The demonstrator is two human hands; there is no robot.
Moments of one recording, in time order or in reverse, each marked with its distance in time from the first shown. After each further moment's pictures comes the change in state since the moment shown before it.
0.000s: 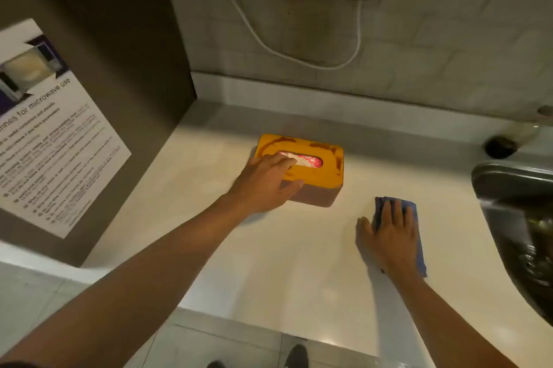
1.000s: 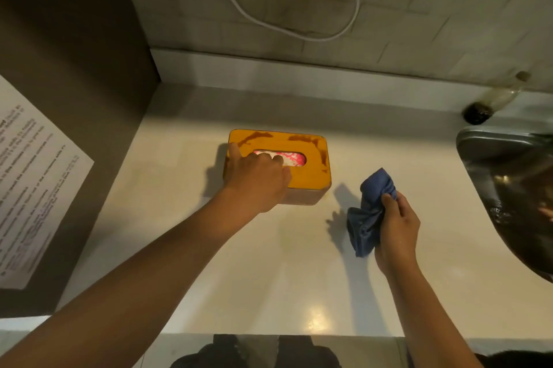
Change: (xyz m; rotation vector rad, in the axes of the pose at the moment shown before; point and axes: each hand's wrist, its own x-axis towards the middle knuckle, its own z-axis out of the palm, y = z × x) left_hand 0.002 -0.021 -0.025 0.369 -0.260 0.063; right_hand -0.048 -0.097 -0.059 1.354 0.195 0.533
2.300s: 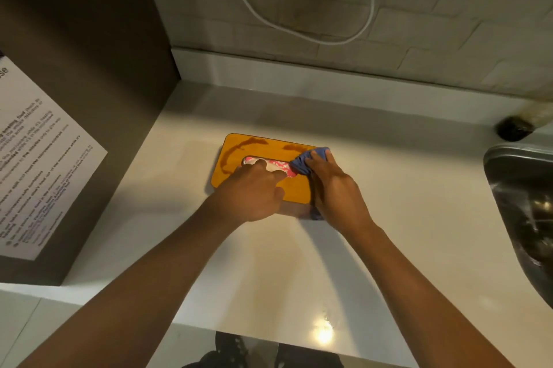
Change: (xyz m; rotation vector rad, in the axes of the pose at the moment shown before) left_hand 0.004 0.005 0.014 -0.390 -0.166 -0.124; right_hand 0.034 -0.022 0.068 -1.005 -0.722 -0.723
